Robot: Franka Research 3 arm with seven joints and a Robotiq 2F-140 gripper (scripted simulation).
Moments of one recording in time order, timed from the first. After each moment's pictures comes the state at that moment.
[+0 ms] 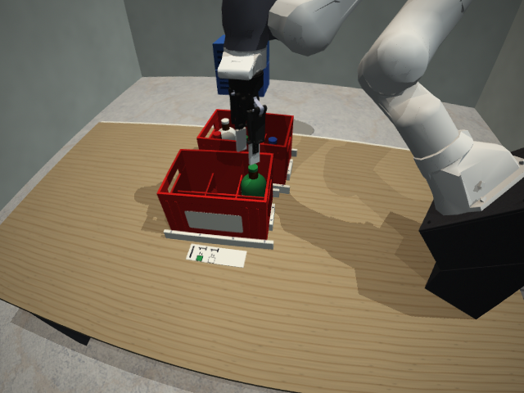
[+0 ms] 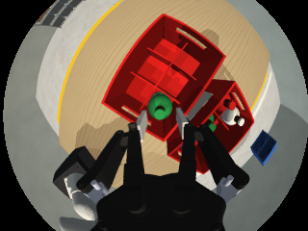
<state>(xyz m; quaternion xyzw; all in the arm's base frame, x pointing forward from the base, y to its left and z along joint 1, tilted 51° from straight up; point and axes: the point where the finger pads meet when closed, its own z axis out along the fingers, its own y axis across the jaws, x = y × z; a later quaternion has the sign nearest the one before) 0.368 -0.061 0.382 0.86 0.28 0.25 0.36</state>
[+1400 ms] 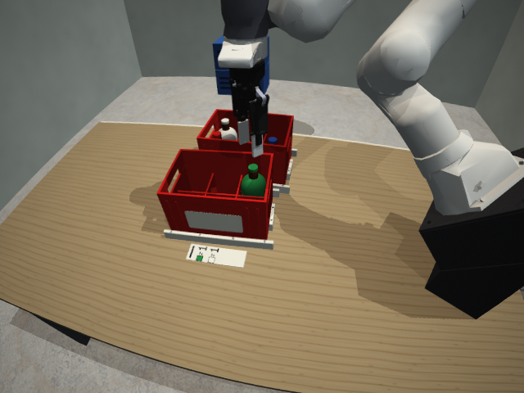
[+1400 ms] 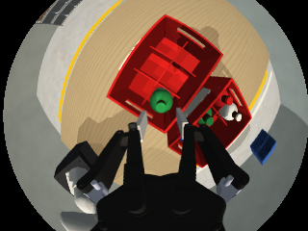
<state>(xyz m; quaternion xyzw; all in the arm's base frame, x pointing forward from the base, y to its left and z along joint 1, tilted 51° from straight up) 0.348 -0.053 0.392 0.86 0.28 0.24 0.36</state>
